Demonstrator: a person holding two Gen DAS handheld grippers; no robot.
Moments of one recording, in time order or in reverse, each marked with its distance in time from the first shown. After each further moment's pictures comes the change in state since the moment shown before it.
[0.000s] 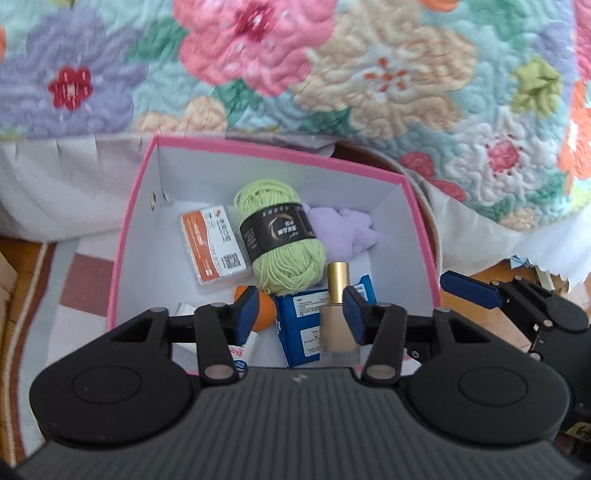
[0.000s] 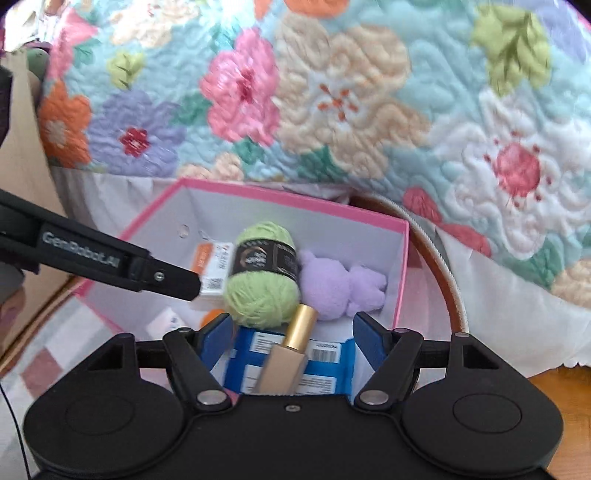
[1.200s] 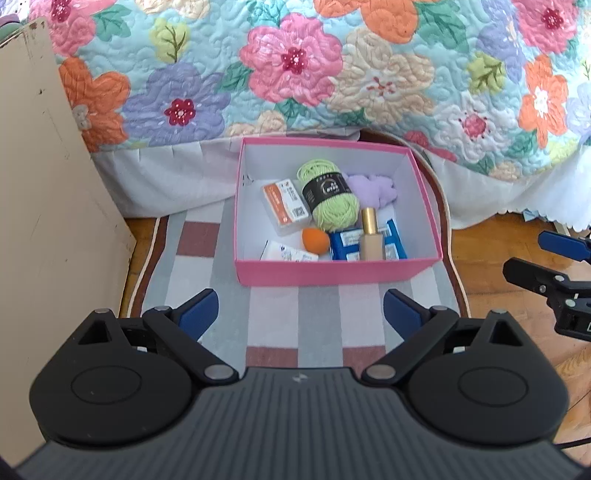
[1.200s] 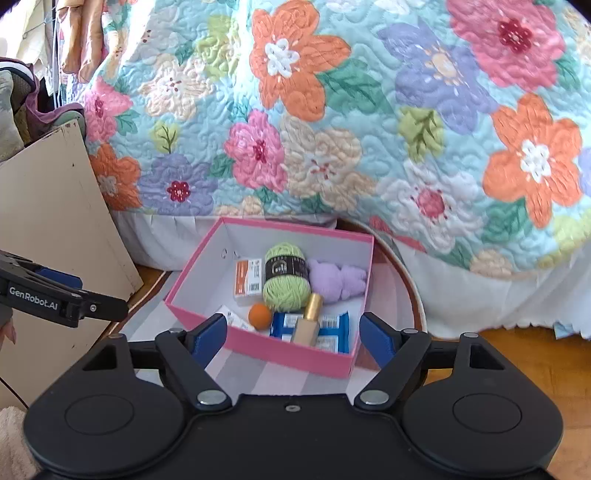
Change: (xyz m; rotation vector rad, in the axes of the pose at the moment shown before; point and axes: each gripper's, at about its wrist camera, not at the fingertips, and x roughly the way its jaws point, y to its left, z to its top) left arm -0.159 -0.008 -0.047 0.071 0.059 0.187; right arm -0.160 0.014 0.002 0.119 0.012 0.005
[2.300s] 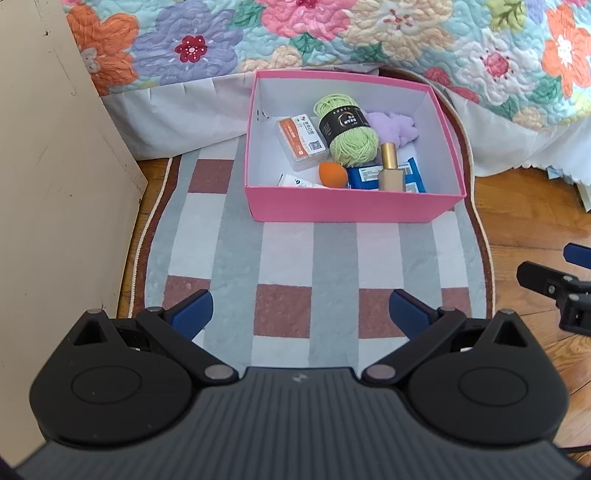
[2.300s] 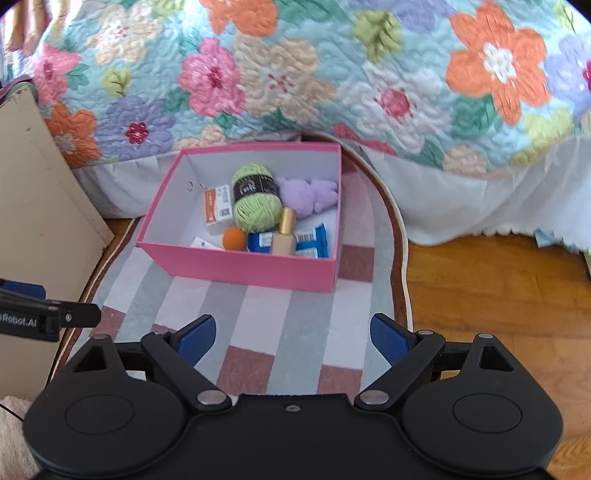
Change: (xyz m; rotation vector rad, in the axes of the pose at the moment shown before) left arm 0.019 -0.009 -0.033 -0.005 0.155 0.077; right arm 0.018 -0.006 -0.034 0.140 0.223 -0.093
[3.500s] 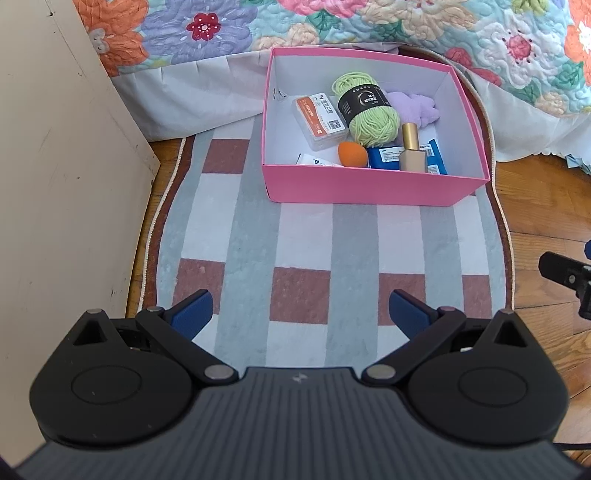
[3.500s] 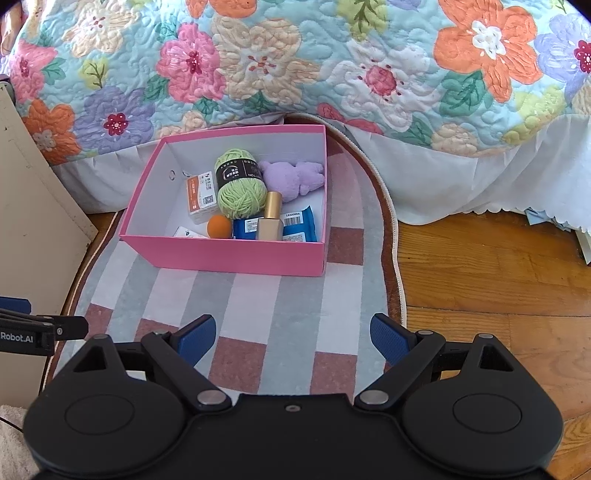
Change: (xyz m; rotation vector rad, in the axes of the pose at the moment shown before) left arm 0.015 0.007 -0.005 -0.005 0.058 0.043; right arm 0.008 0.000 0.001 0.019 0.038 -0.041
